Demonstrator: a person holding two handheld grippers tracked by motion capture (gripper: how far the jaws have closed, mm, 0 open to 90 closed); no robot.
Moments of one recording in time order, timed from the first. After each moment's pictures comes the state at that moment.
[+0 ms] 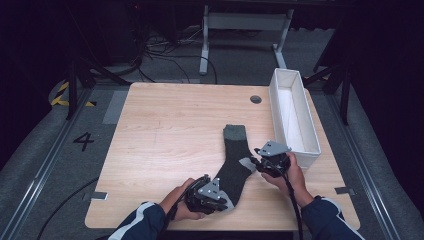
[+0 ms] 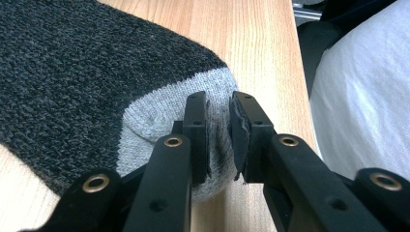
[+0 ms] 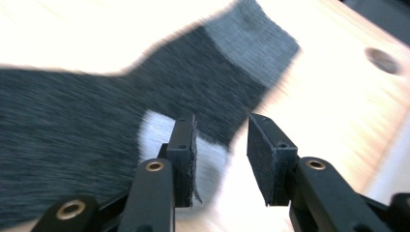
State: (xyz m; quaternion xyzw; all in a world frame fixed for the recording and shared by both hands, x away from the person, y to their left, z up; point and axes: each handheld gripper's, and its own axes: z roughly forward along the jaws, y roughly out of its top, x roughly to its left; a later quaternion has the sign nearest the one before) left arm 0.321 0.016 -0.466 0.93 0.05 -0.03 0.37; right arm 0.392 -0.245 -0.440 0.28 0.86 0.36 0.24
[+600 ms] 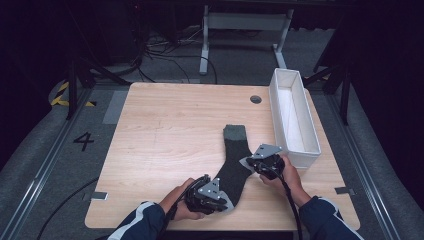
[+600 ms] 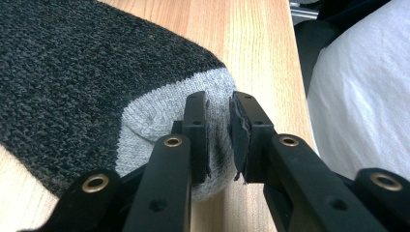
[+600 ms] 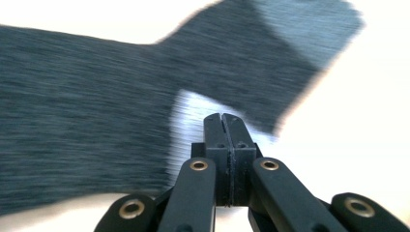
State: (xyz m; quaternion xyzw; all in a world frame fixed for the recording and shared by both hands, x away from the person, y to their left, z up) left arm 0.322 0.016 -0.465 0.93 0.04 -0.03 0.37; right arm 0.397 -0.237 -0.455 0.27 0.89 0.31 0.22
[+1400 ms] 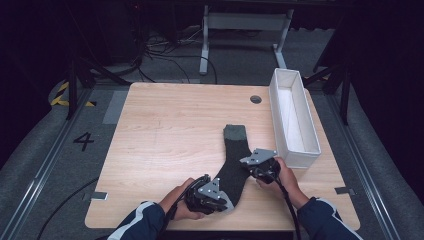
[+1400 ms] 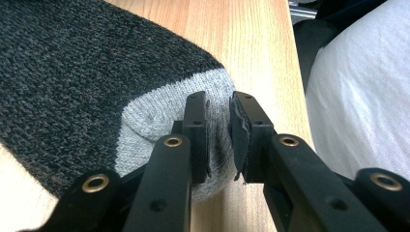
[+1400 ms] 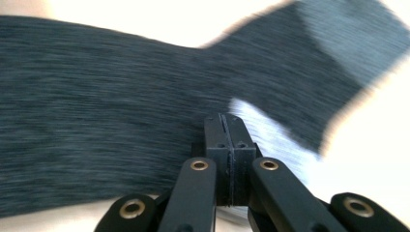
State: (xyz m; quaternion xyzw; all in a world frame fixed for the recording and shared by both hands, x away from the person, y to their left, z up) left arm 0.322 0.015 -0.466 0.93 0.05 -0.04 0.37; right arm 0.388 -0.225 -0.457 0.22 0.90 0.32 0.19
